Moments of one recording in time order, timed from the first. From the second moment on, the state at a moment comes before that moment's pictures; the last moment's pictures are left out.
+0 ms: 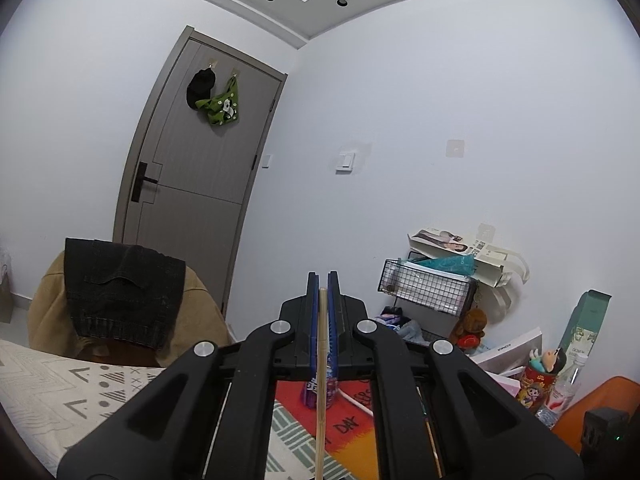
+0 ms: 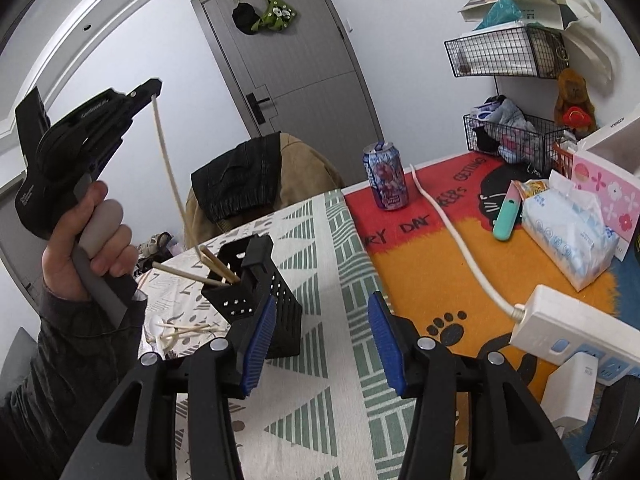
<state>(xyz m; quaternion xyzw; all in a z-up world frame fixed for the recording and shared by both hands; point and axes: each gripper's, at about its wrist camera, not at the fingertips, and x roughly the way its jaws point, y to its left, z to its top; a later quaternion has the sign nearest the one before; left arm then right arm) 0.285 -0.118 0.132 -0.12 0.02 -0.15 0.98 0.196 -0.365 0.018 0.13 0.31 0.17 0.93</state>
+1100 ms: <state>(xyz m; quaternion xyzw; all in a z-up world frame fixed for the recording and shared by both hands) 0.259 -0.098 0.094 -0.06 0.13 -0.20 0.97 0.185 -0.332 0.014 0.12 0.31 0.20 0.92</state>
